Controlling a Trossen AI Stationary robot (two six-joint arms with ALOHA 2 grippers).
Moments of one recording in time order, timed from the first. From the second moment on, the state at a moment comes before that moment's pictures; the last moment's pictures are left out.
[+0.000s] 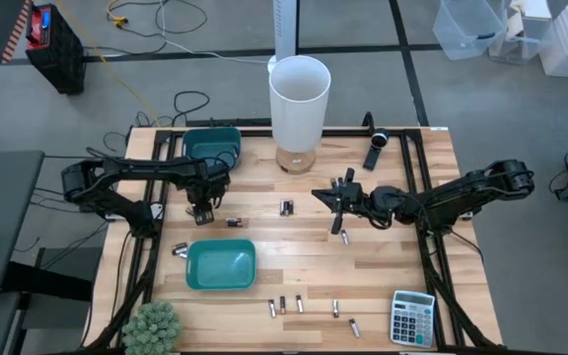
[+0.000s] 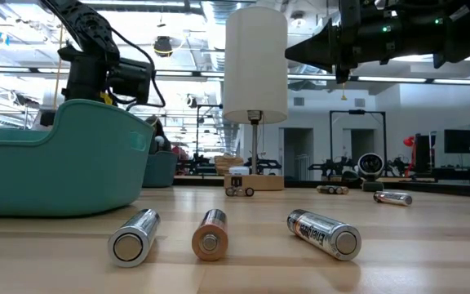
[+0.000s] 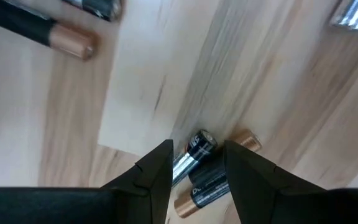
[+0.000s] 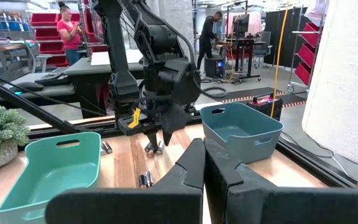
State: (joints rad) left arm 0.41 1.42 0.75 -0.92 -0.06 0.09; right arm 0.08 1.28 0.44 0.88 0.39 0.03
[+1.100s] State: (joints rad) left arm 0.49 1.54 0.75 -0.88 -0.07 0.17; right arm 0.08 1.28 0.44 0.87 0.39 0.03
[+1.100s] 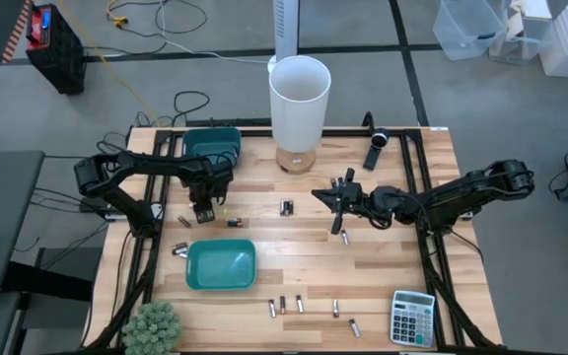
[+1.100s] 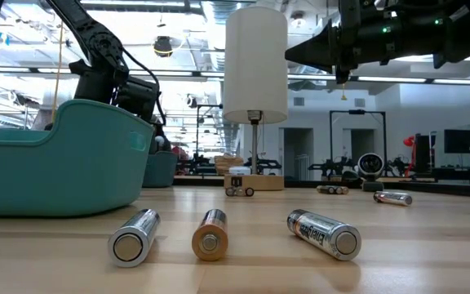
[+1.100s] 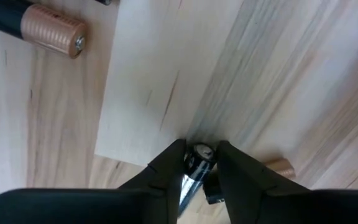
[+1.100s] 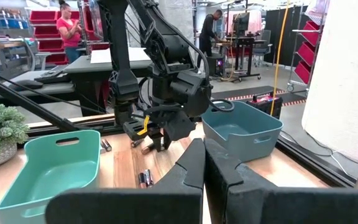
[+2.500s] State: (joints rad) left arm 0.48 1.49 0.77 -0.89 -0.08 0.22; right arm 0.08 1.28 0.44 0.87 0.39 0.03
